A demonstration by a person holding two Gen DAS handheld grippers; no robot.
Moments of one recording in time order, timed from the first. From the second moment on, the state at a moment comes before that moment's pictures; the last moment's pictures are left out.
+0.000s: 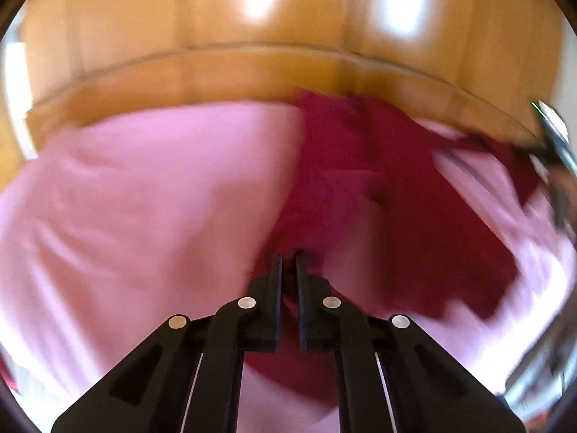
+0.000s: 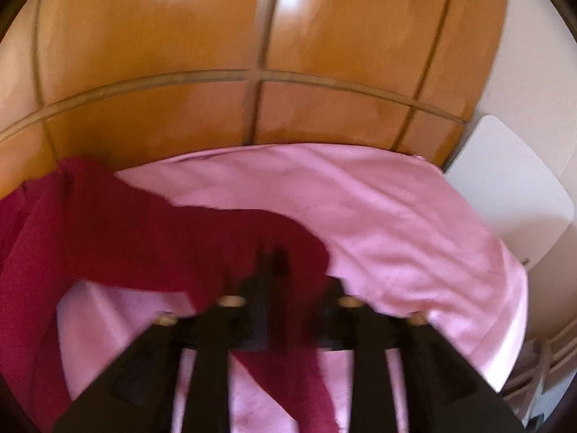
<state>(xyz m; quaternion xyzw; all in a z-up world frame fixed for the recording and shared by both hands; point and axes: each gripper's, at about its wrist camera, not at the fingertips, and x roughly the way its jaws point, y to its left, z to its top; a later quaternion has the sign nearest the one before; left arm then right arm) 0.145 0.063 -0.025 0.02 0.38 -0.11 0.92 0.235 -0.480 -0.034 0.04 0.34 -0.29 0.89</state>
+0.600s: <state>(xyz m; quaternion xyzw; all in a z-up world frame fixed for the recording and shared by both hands) 0.183 0.183 -0.012 -0.09 0.36 0.07 0.93 0.205 -0.275 -0.070 0.19 0.45 0.10 0.87</state>
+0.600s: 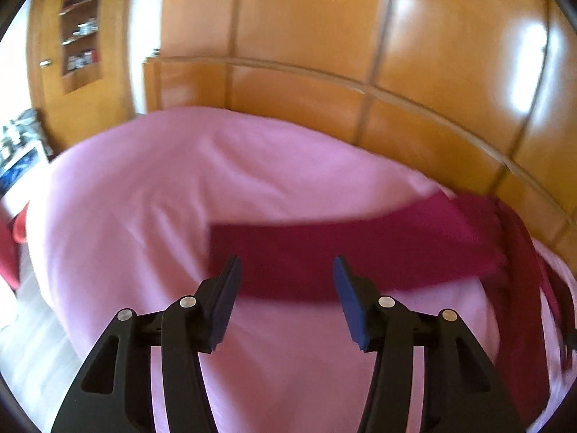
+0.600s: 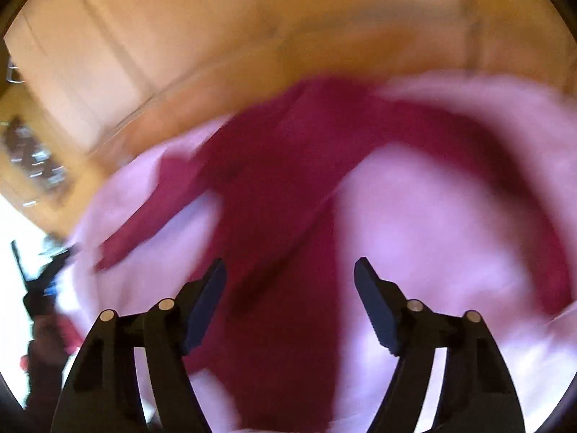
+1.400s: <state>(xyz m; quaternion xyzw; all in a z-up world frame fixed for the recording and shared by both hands) 0.154 -0.007 -0.067 -0.15 0.47 -0.29 0.82 0.174 -0.452 0.009 0.17 0.31 -0.16 0.92</state>
